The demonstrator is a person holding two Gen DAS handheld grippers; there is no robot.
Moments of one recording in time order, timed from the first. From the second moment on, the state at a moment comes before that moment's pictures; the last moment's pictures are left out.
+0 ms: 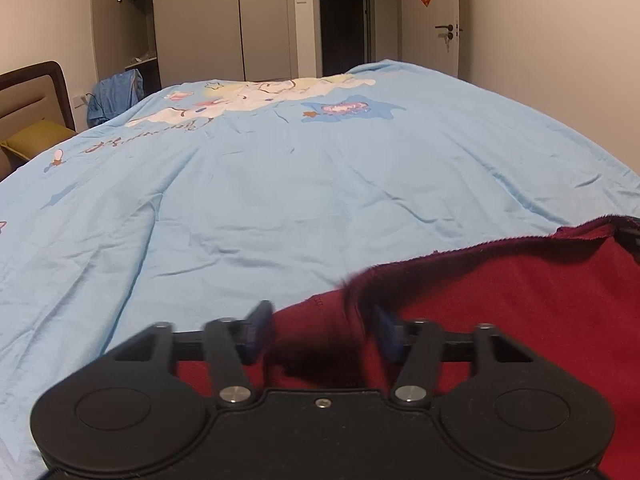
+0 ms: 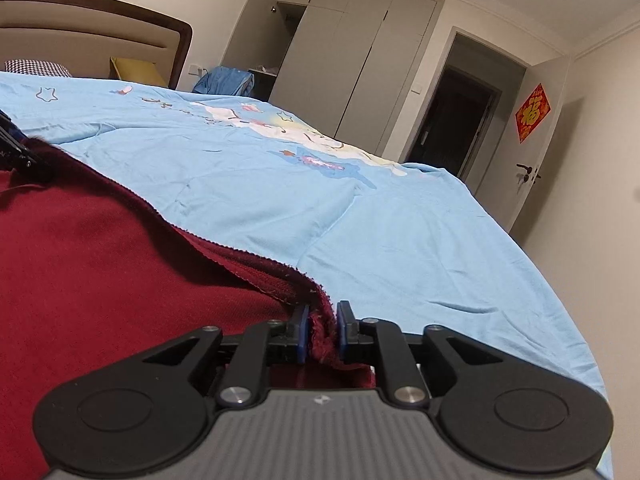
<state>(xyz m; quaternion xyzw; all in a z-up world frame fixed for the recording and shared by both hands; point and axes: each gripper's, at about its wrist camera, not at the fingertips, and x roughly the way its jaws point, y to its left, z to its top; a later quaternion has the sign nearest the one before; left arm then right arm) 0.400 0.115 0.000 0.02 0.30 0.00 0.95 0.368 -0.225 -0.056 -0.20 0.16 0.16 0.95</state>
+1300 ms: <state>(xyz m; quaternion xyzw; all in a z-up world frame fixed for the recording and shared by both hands) 0.417 0.150 -0.051 -0.16 0.27 -0.12 0.94 0.442 -0.266 -0.073 0.00 0.28 0.31 0.91</state>
